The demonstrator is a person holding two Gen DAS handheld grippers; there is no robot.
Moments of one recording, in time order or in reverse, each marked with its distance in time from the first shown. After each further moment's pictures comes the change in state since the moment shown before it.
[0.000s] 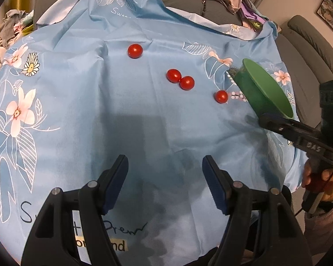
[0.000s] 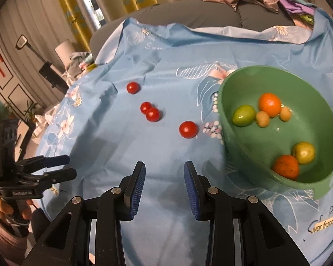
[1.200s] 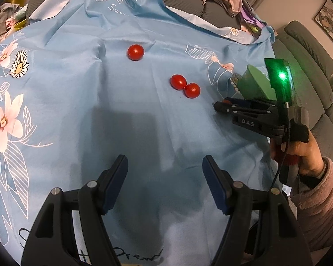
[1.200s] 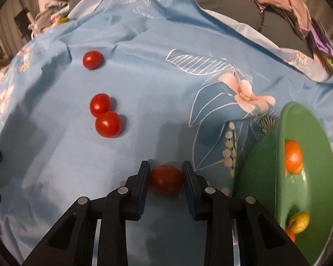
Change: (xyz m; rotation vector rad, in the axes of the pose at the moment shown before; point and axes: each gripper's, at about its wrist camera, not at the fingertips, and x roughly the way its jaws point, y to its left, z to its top) left arm 0.015 0.024 0.018 -0.005 0.005 -0.074; right arm 0.096 0.003 0.051 -0.194 0.142 -0.271
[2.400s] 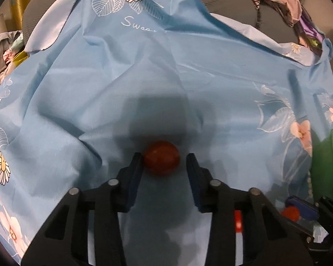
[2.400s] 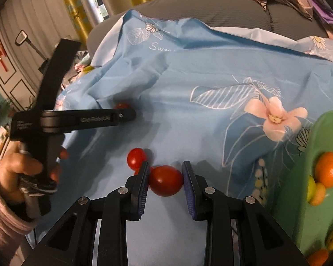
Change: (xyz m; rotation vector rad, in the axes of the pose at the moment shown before) left arm 0.121 0.019 0.165 -0.039 -0.017 0.318; right arm 0.008 -0.015 0.023 0.130 -0.177 0.319
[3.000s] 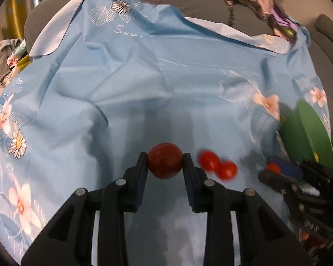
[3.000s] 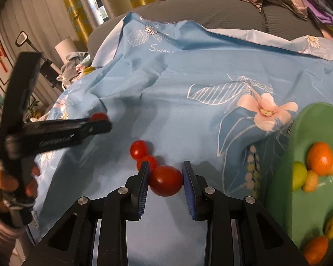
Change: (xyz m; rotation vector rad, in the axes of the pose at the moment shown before) left arm -0.074 -0.016 -0.055 0.088 -0.022 -0.066; right arm -0.022 0.005 -0.013 0.015 -0.008 -0.016
